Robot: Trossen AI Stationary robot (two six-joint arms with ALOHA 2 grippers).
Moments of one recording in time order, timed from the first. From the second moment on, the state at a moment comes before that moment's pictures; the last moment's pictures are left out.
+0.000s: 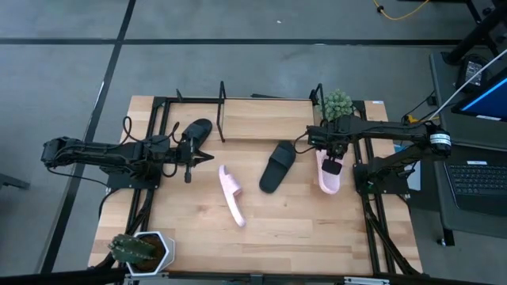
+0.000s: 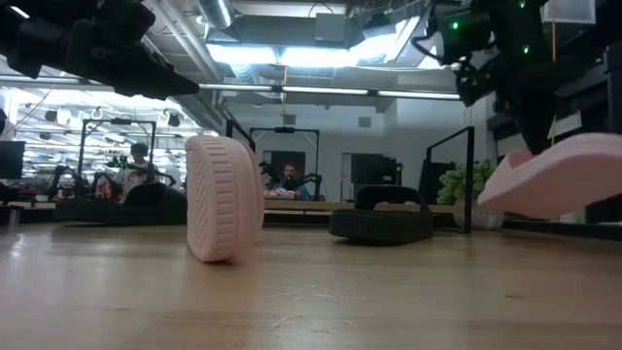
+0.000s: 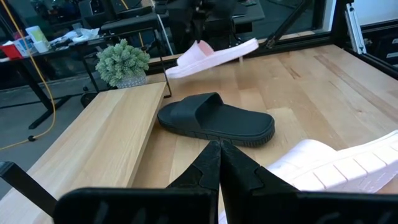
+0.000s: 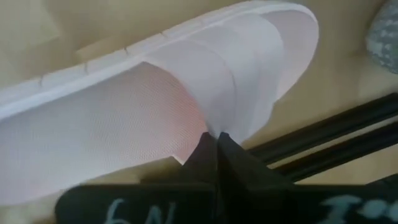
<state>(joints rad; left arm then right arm) 0.09 0.60 0.23 0.15 -0.02 0.19 -0.21 1.34 1.04 -1.40 0.12 0.15</state>
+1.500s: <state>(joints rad) 0.09 0.60 0.23 0.15 -0.02 0.18 -0.14 1.34 1.47 -1.26 0.38 0.16</state>
